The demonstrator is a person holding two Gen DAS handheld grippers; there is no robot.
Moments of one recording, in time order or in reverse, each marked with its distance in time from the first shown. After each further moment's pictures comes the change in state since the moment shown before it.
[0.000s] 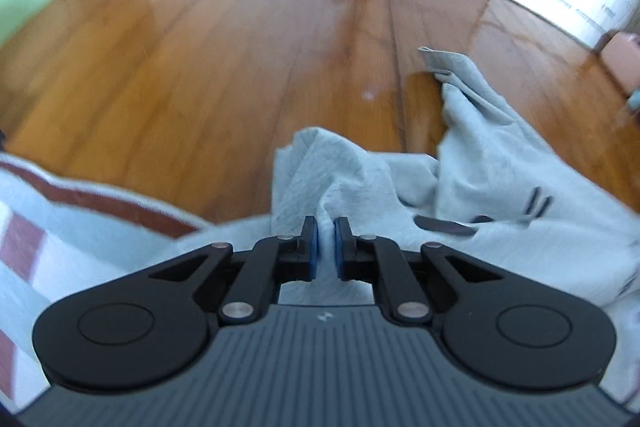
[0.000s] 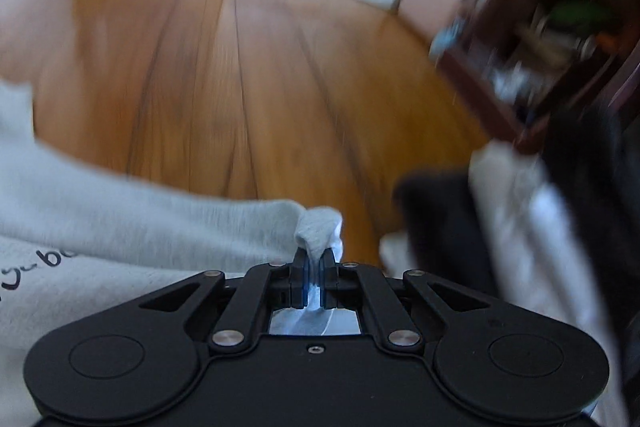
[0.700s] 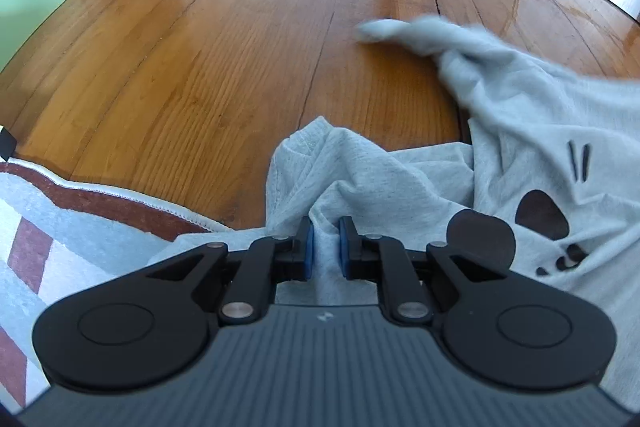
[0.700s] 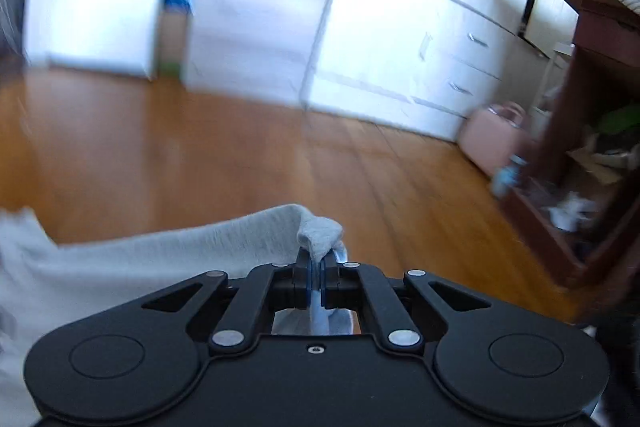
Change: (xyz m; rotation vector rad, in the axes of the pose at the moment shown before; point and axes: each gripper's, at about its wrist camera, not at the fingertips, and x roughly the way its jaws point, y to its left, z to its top) left arm 0.057 -0.010 0.003 0.075 0.036 0.248; right arm -0.037 0.046 0.077 -0.024 -0.416 0.140
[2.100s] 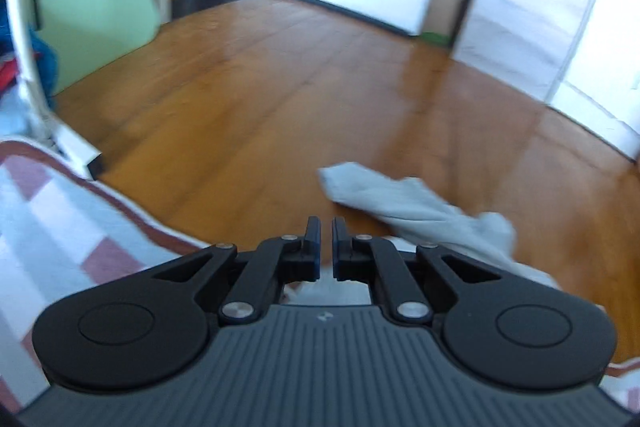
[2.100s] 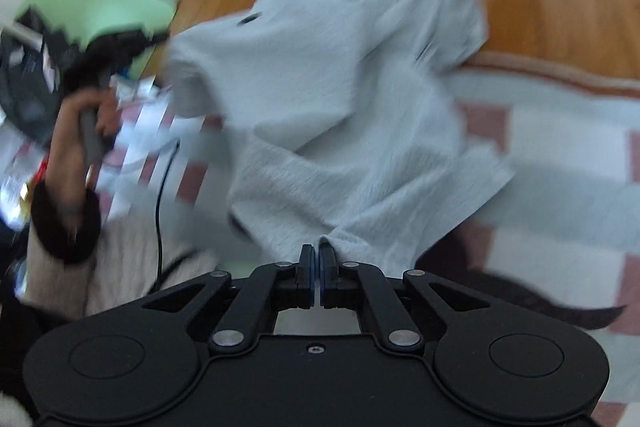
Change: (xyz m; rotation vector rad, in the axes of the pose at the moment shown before) left arm -0.111 0.069 0.012 -0.248 -0.296 -0.003; right arm -0.151 0.038 -0.140 0.124 0.674 1.000
